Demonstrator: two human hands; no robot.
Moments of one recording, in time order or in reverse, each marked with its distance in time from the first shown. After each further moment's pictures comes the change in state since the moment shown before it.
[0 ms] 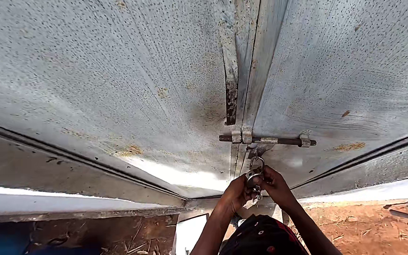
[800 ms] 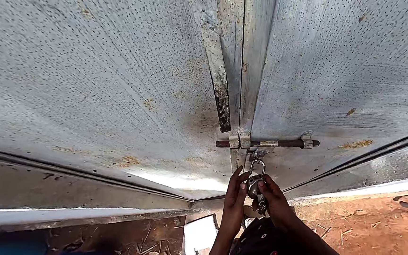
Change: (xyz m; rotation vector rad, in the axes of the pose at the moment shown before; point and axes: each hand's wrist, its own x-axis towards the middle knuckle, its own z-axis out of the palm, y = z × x) left_hand -0.029 -0.028 -0.022 0.495 -0.067 0.929; right_hand -0.026 -0.021 0.042 0.587 0.029 0.130
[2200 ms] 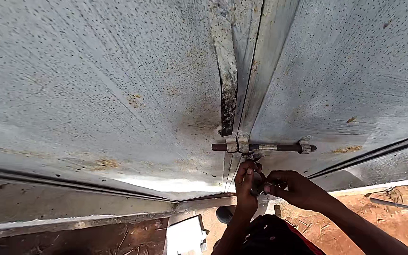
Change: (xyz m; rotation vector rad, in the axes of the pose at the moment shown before) left_hand 0.052 -0.019 0.063 -0.575 0.057 0.129; right_hand 0.008 -0.125 -0.030 -1.083 -0.287 0.087
